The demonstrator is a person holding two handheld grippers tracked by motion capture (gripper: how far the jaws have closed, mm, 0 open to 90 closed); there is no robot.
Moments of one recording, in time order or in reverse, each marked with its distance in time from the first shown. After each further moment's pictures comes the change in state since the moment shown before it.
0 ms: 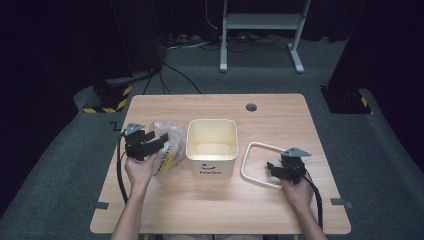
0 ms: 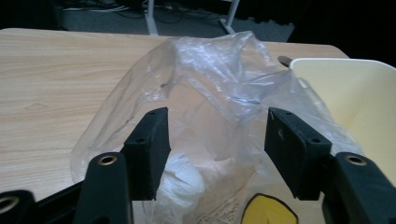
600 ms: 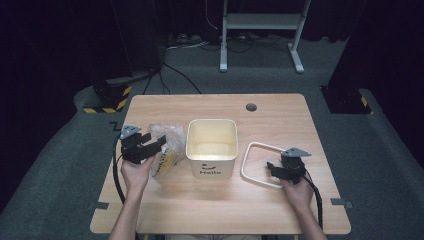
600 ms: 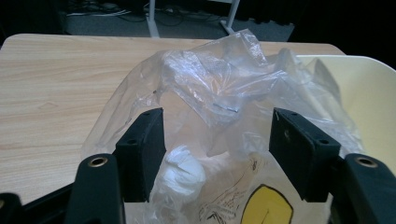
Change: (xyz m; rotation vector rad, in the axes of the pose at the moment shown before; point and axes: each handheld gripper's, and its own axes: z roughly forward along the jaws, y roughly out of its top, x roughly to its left) left arm -0.001 -0.003 -0.015 -0.007 0.011 0.017; right arm 0.000 0.000 0.000 0.000 0.000 0.000
